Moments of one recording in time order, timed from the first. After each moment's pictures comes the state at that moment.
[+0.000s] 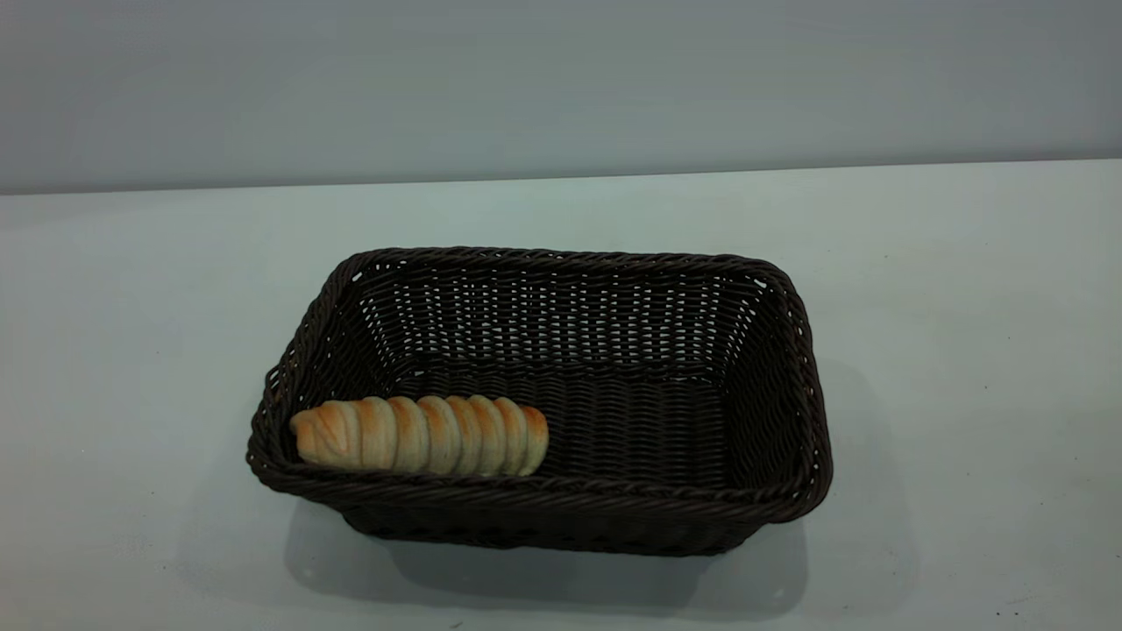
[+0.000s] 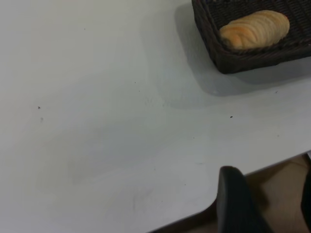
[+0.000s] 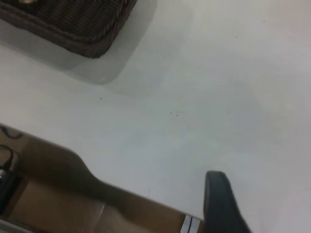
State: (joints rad) left arm -0.38 0.05 -0.49 0.05 1.13 -0.06; right arm 0.09 0.18 -0.48 0.15 1.15 -0.31
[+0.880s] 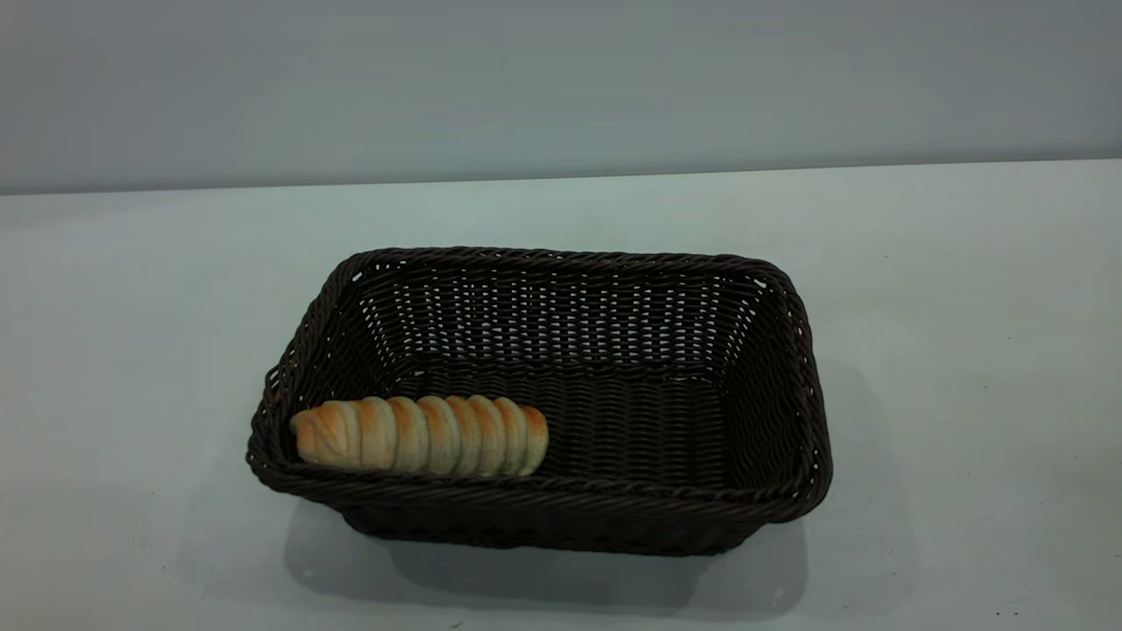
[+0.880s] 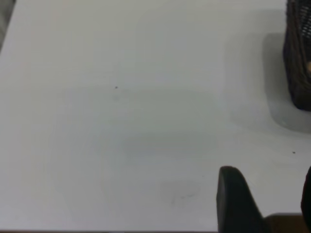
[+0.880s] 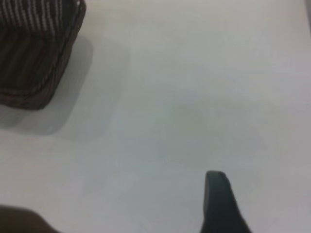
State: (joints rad) left arm -0.02 -0.02 -0.49 0.05 1.13 -0.06; right arm -0.14 0.02 -0.48 0.15 1.15 -0.31
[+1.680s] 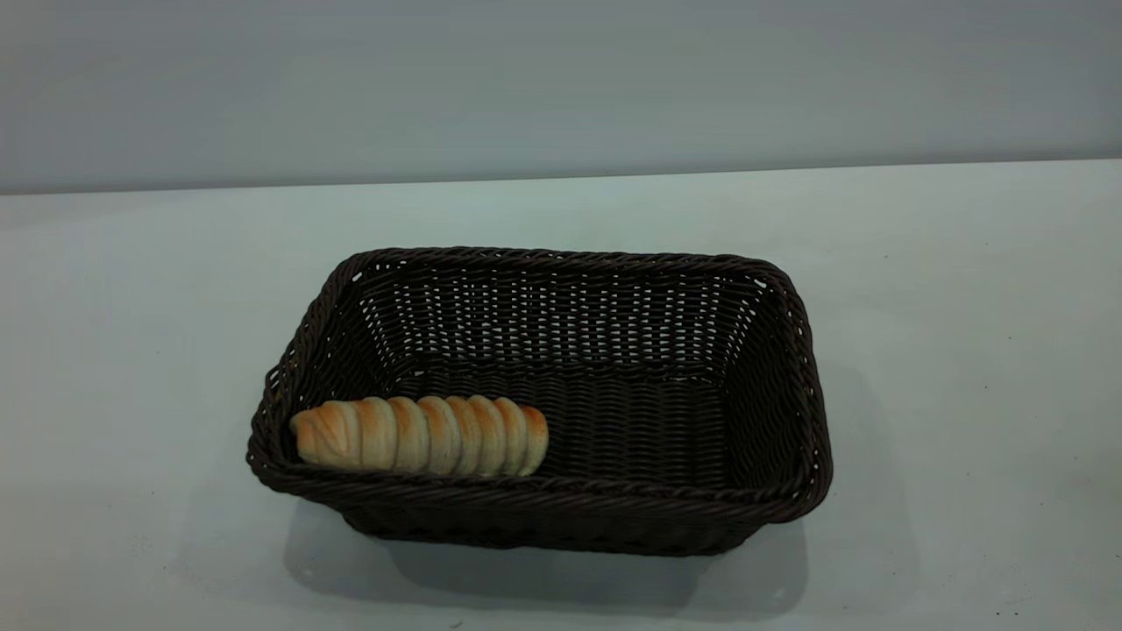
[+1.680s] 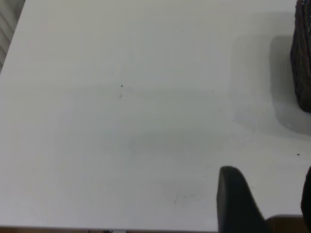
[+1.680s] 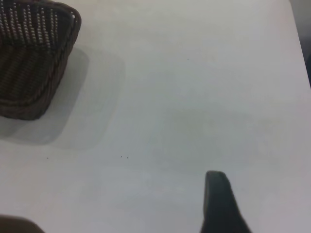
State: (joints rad) left arm 0.00 -0.02 -0.49 0.05 1.13 -0.06; right arm -0.15 -0.02 -0.48 0.15 1.15 -0.31
